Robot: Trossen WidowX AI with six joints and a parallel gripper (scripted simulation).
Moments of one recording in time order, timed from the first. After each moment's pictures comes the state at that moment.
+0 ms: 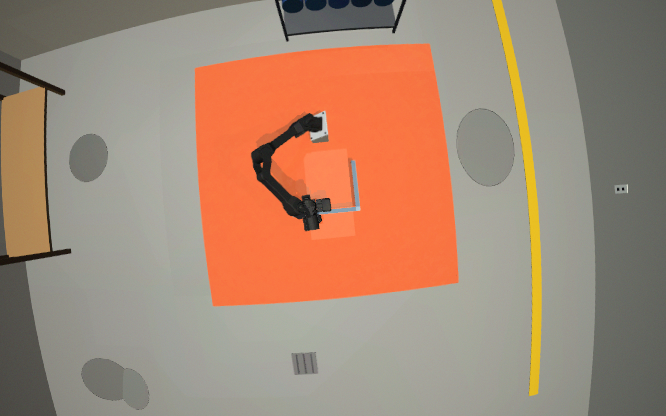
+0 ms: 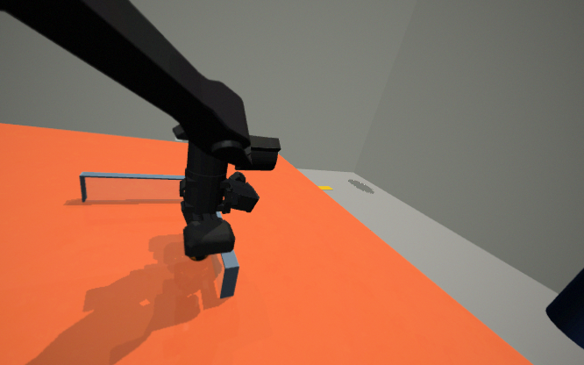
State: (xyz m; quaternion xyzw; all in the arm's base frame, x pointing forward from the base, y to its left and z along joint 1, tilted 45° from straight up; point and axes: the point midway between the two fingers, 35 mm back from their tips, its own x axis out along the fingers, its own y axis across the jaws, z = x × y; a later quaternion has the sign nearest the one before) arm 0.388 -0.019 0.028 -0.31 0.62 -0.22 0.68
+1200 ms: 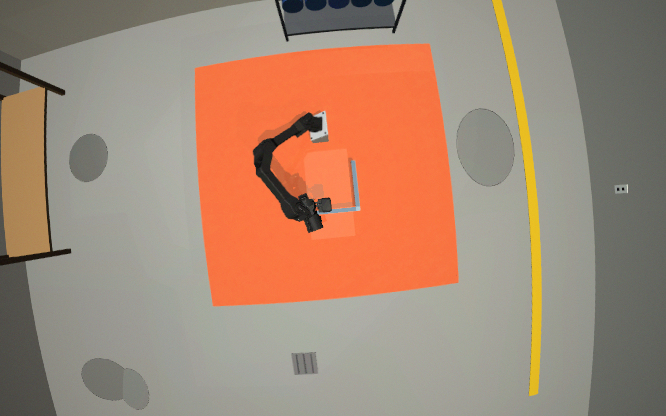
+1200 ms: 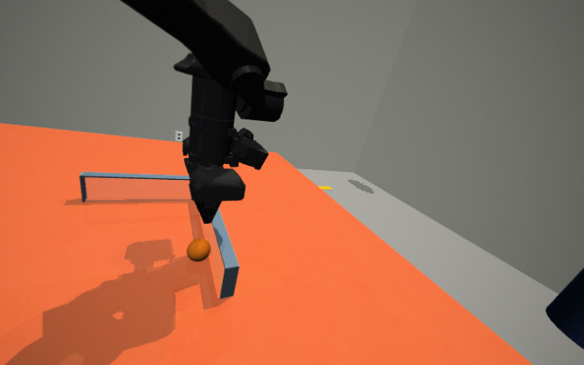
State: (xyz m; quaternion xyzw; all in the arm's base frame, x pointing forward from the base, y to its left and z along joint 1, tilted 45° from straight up) arm 0.381 0.037 0.083 -0.31 0.62 -0.22 0.69
